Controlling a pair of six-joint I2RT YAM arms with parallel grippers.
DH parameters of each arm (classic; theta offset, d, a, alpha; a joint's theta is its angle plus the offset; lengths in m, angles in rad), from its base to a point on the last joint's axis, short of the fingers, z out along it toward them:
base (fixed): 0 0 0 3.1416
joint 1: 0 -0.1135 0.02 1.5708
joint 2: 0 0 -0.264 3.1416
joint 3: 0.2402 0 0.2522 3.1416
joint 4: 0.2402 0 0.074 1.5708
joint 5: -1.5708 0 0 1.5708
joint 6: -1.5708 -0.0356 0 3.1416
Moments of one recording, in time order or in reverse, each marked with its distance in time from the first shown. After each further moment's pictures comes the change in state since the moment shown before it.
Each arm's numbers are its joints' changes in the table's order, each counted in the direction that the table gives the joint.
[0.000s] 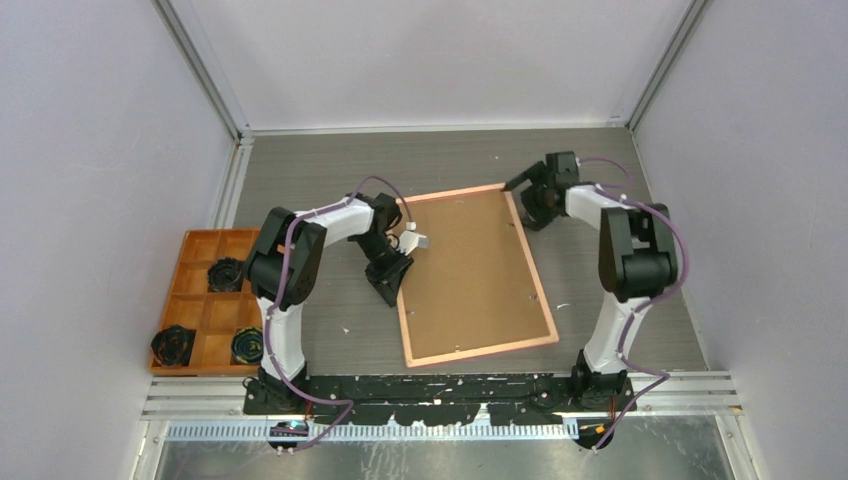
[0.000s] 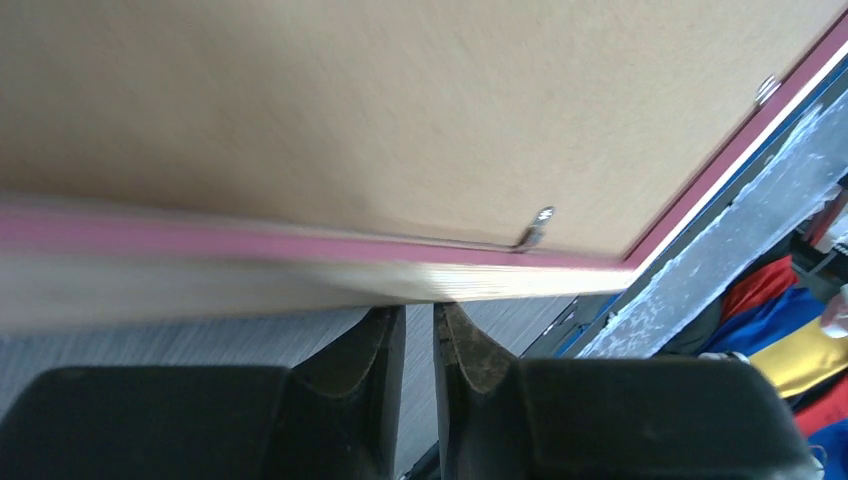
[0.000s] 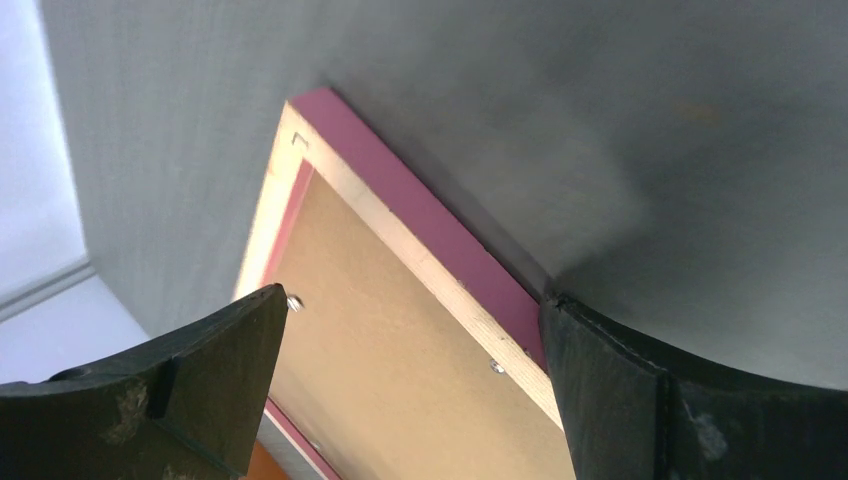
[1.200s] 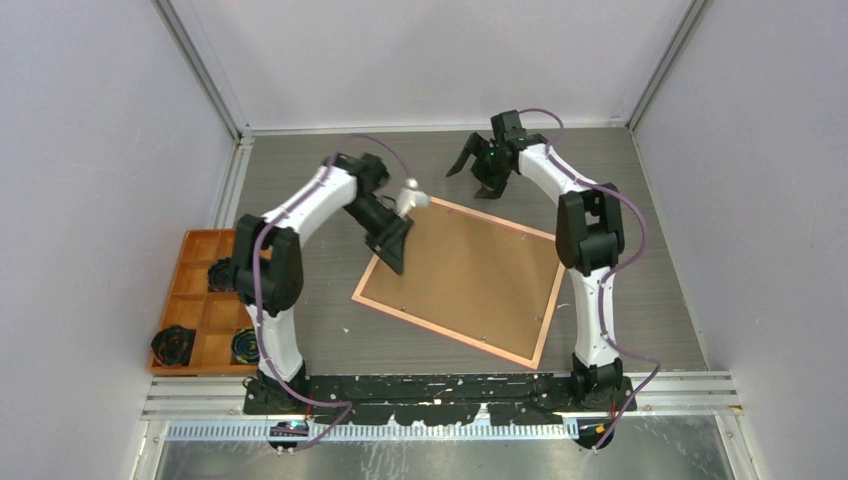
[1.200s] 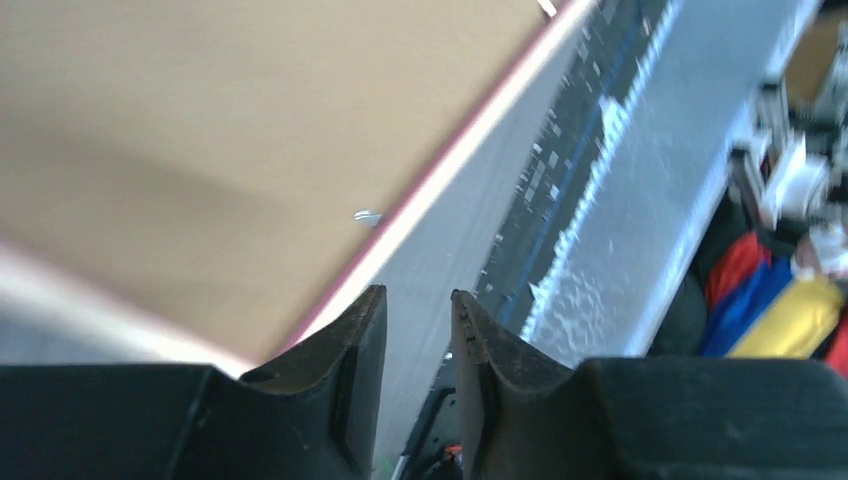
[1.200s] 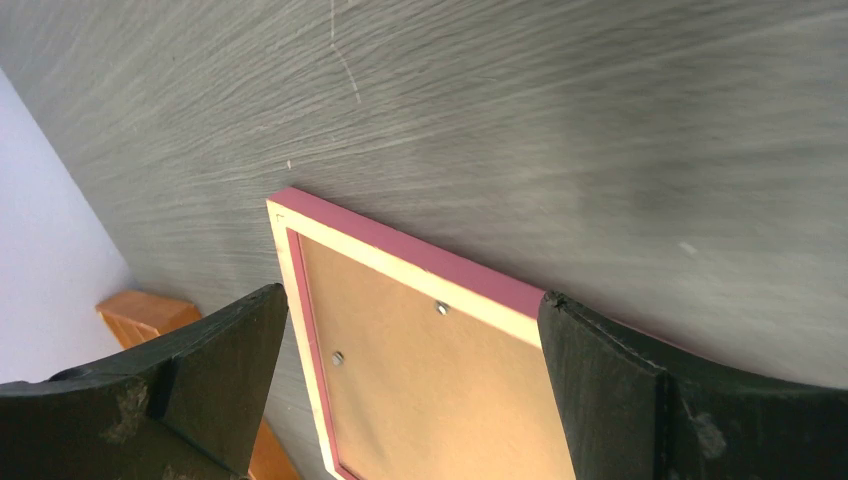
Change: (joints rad) left arm -0.039 -0.047 0.320 0.324 -0.243 -0.203; right arm -0.224 0.431 0.799 0.411 0.165 0.254
